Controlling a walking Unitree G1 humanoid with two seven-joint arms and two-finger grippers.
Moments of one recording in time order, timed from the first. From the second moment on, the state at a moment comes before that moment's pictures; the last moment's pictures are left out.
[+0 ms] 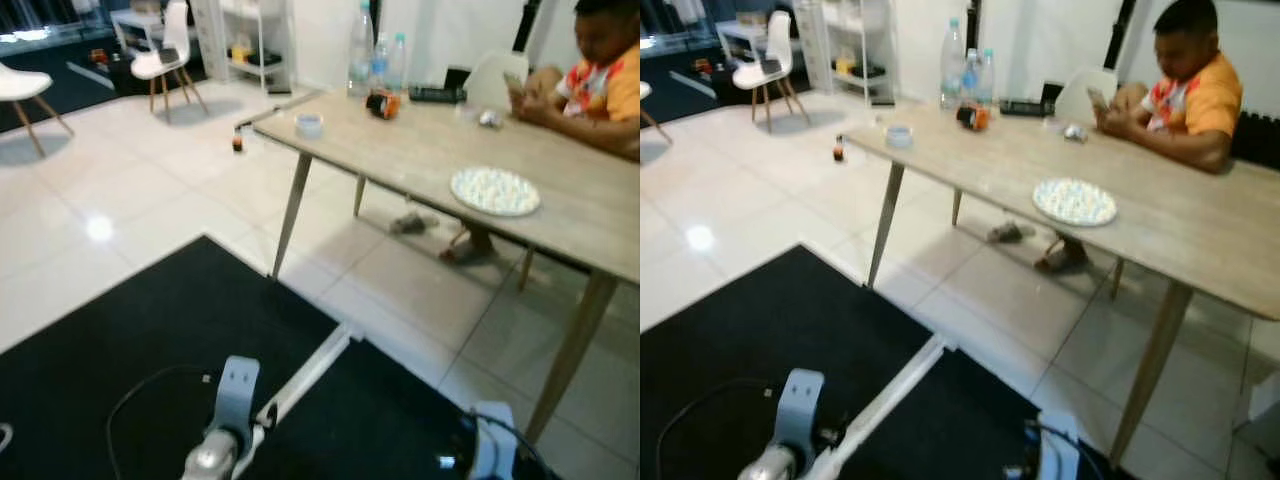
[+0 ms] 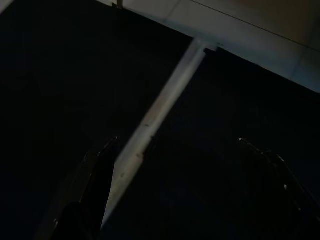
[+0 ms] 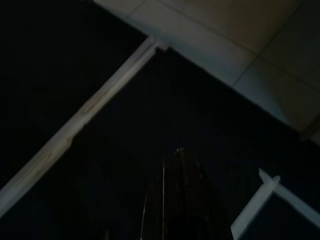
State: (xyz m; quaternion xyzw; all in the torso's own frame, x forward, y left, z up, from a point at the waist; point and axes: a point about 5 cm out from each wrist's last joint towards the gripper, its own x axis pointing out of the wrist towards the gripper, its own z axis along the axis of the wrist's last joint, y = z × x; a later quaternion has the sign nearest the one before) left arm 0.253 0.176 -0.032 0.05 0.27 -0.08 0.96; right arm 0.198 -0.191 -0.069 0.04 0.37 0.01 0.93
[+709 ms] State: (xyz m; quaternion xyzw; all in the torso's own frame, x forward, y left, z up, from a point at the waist) left arm 0.258 0.171 -0.028 0.04 0.26 -0.08 0.96; right arm 0.200 -0.201 -0.067 0.03 0.37 0.00 0.93
